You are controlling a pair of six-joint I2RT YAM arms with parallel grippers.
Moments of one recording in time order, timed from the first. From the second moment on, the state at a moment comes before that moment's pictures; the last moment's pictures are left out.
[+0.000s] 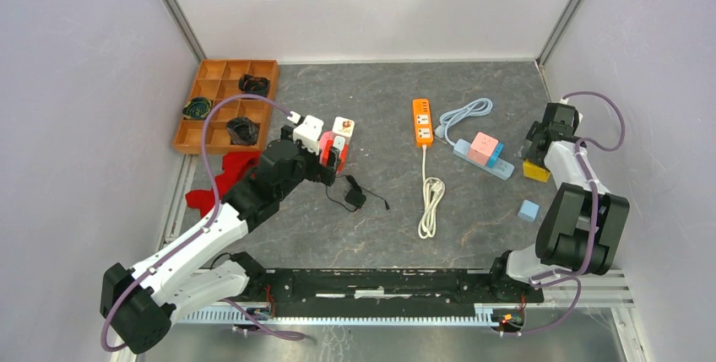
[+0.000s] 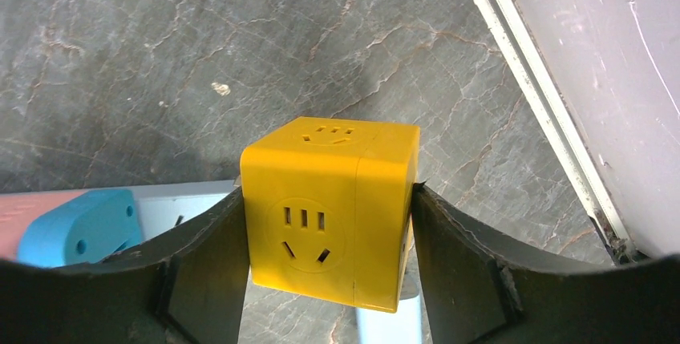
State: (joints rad) left arm -0.66 0.94 0.71 -0.13 -0.19 -0.04; right arm -0.32 1.47 0.93 -0.42 0.27 0.19
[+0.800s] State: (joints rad) left arm -0.66 1.08 0.85 0.11 0.24 -0.06; right arm 0.12 1.19 1.14 -0.47 -0.13 0.25
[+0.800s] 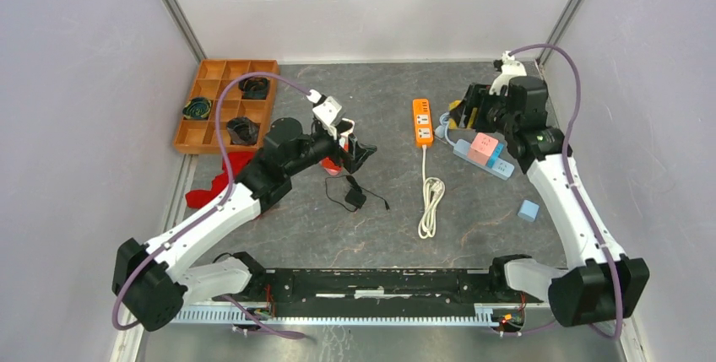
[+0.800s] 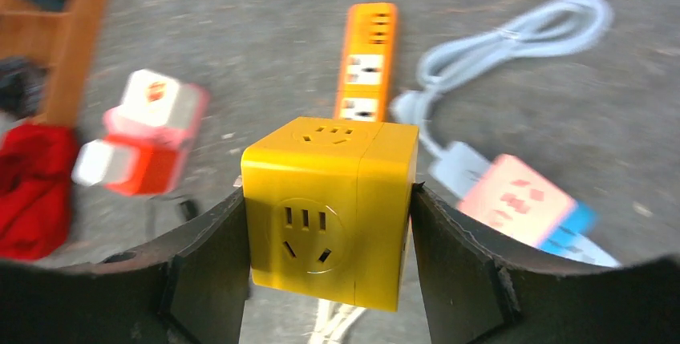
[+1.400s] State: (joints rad) left arm -0.70 1.20 0.83 0.33 0.48 0.12; right arm 0.44 1.10 0.96 -0.23 -0.38 0.35
